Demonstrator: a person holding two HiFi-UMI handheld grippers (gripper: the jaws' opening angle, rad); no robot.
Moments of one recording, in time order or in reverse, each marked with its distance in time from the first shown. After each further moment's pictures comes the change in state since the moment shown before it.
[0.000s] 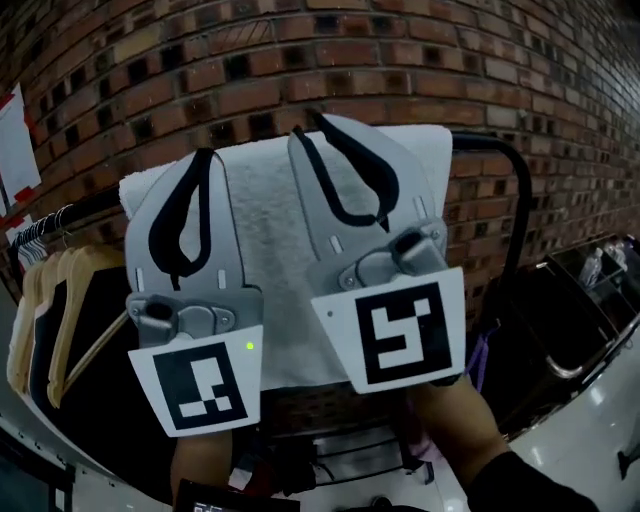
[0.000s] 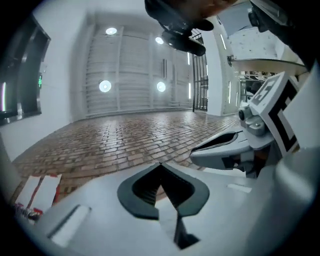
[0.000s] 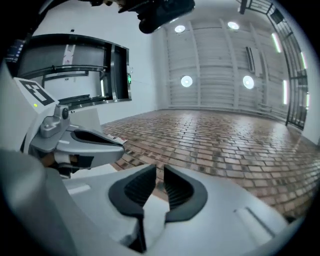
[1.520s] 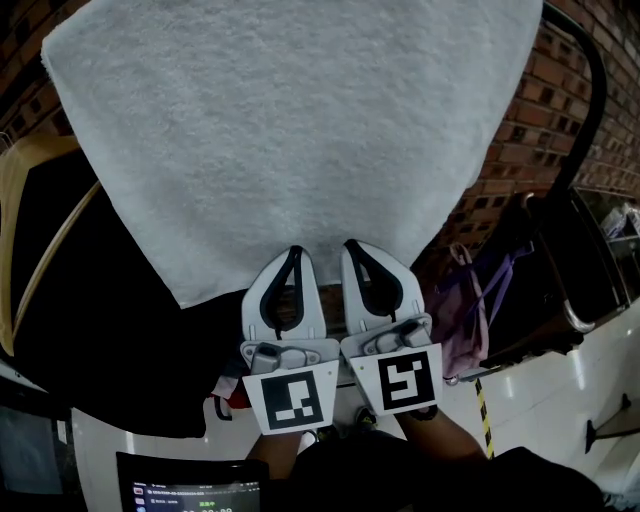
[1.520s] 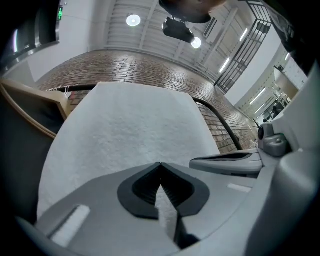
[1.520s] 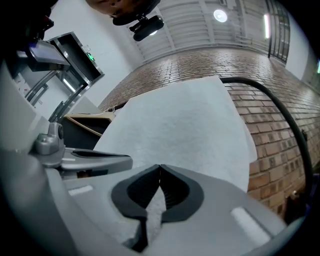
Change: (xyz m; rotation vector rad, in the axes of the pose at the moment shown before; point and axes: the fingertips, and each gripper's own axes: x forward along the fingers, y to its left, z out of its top) left arm -0.200 -0.168 -0.189 -0.404 0.613 -0.076; right arm -0.210 0.135 -0.213 0.434 0.555 0.022
